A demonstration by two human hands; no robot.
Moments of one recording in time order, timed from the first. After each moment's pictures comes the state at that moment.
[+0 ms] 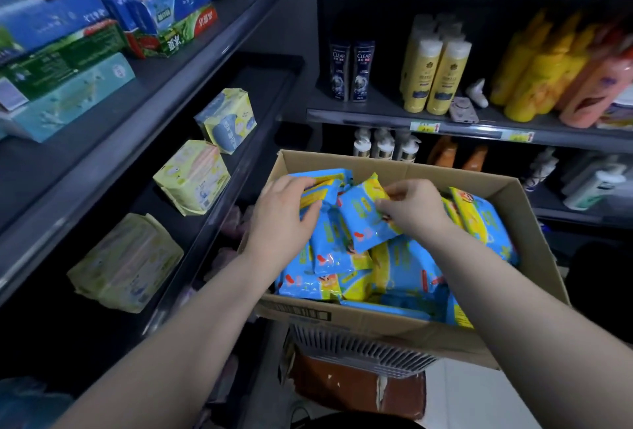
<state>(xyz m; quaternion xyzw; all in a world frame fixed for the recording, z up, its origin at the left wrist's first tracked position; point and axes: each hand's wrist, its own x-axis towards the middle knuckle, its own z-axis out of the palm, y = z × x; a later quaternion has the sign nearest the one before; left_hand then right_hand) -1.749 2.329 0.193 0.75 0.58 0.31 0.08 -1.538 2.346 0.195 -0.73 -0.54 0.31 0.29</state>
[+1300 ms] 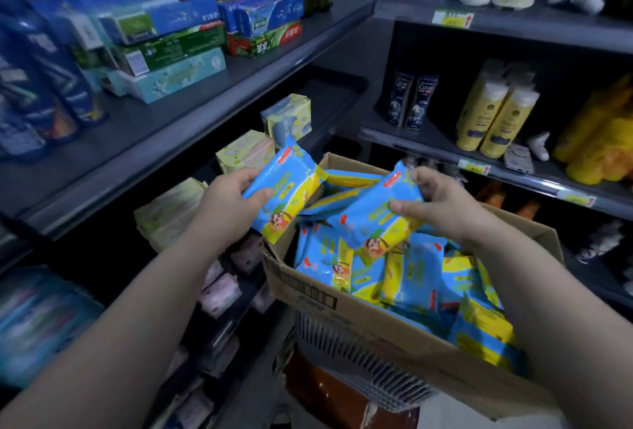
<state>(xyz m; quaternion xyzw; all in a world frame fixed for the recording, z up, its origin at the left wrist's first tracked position) -1.818 2.261 0.253 0.53 0.70 0.41 0.24 -1.529 2.344 0.241 -0.42 -0.66 0.53 0.32</state>
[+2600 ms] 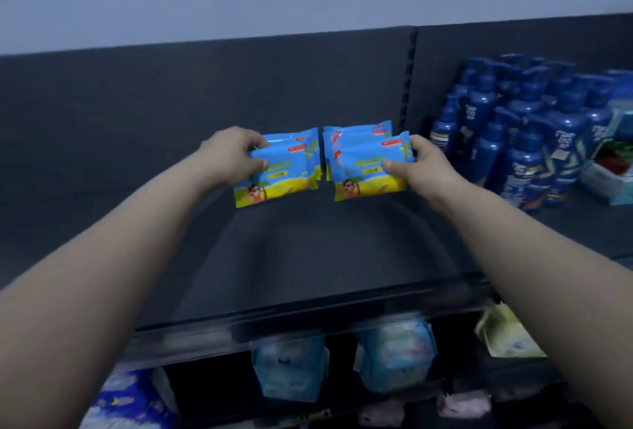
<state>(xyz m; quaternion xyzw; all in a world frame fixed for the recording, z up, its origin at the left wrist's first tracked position) -2.250 1.934 0.383 0.27 0.94 0.18 -0.06 -2.134 2.205 0.329 -0.13 -0.75 0.62 0.20</state>
